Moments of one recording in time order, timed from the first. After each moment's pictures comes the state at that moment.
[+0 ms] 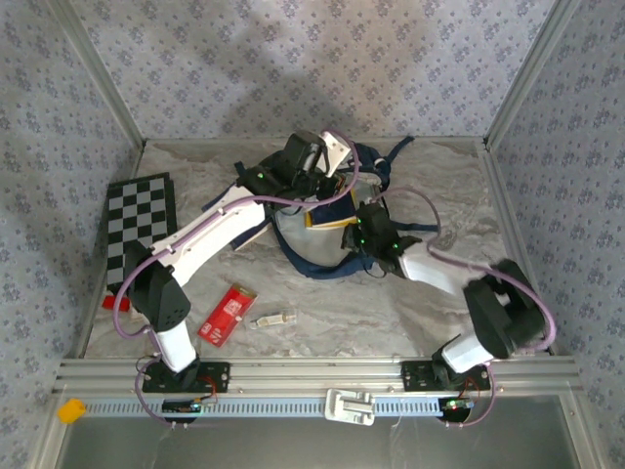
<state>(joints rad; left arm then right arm) -0.78 1.76 1.73 -0.56 0.03 -0.04 0.59 1.43 0.77 -0.04 0.07 0.68</state>
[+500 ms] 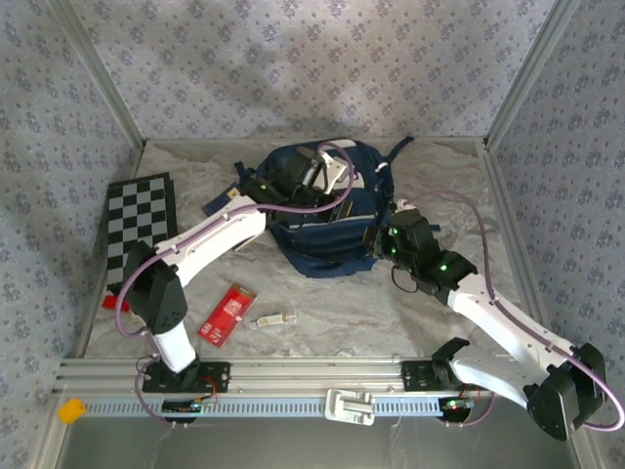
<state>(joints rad) -0.78 1.71 1.54 -0.51 0.18 -0.22 0.60 1.01 0.79 -0.40 0.09 0.66</state>
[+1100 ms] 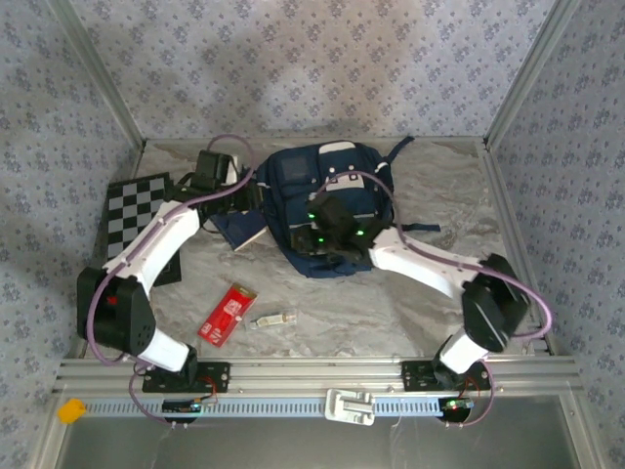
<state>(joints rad) -0.30 1.51 1.23 -0.56 0.08 -0.42 0.87 1.64 1.24 -0.40 0.01 0.63</state>
